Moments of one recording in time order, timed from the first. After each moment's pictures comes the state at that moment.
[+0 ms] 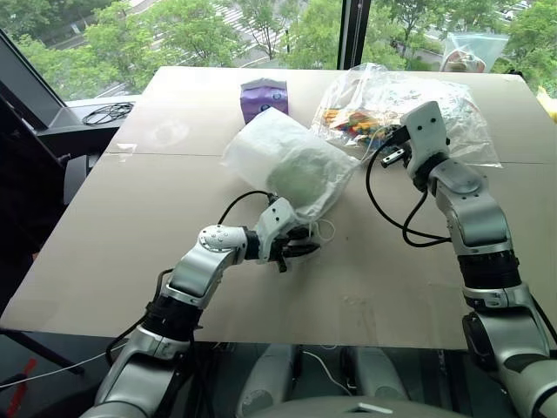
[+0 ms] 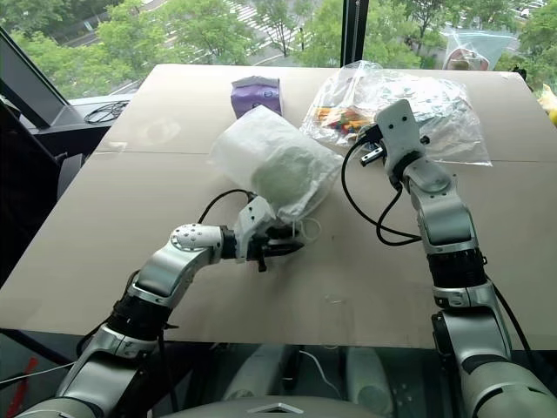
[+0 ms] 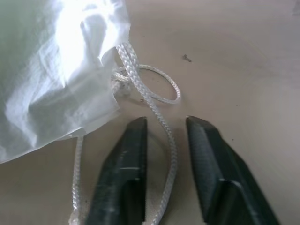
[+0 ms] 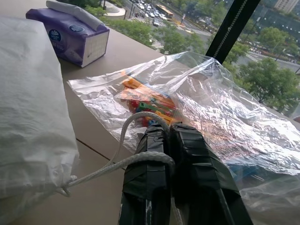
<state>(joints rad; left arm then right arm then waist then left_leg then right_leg) -0.40 0.48 -0.27 -0.02 -0.20 0.45 -0.93 -0.68 -0.36 0.03 0.04 0.01 0.48 0.34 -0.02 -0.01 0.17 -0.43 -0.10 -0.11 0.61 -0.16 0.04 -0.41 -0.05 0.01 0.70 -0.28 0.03</state>
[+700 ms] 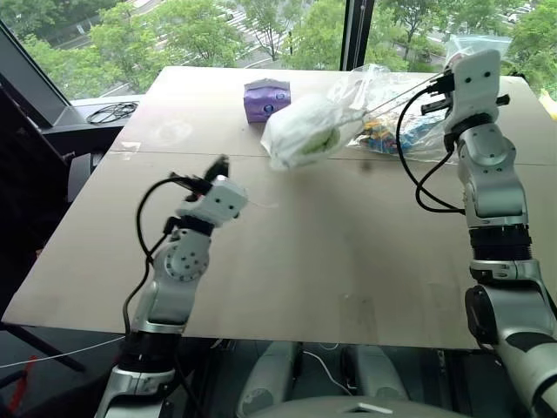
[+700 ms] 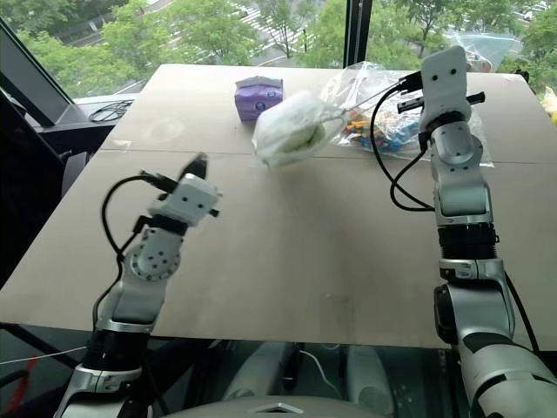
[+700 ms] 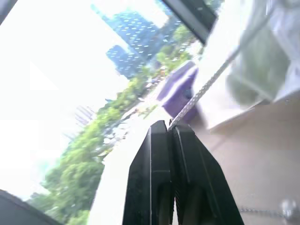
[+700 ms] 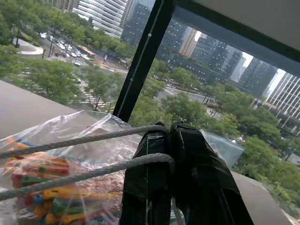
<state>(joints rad) -0.25 0.45 0.08 -0.15 0.43 -0.05 0.04 -0.84 -0.39 -0.12 0.26 -0.09 0.23 0.01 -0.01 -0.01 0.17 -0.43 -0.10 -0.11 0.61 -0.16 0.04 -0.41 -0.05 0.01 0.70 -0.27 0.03</state>
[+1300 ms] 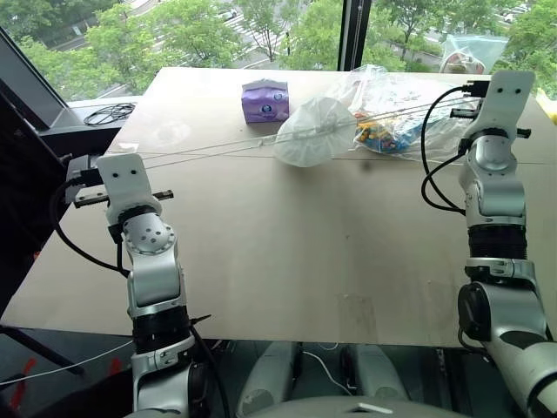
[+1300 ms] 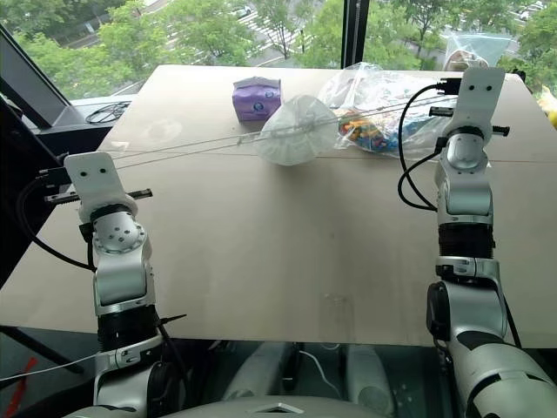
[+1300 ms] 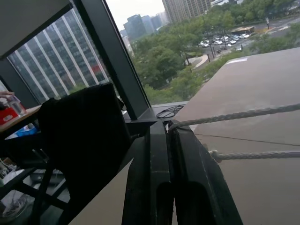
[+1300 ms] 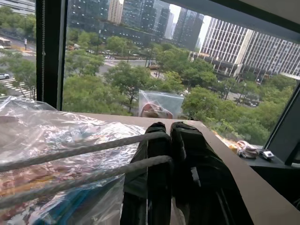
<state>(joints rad) -0.37 0.23 0.39 -0.12 0.26 0.41 0.29 -0.83 -0.33 -0.25 0.33 0.00 0.35 -0.27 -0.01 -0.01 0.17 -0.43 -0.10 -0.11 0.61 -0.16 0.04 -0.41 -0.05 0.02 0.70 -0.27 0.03</state>
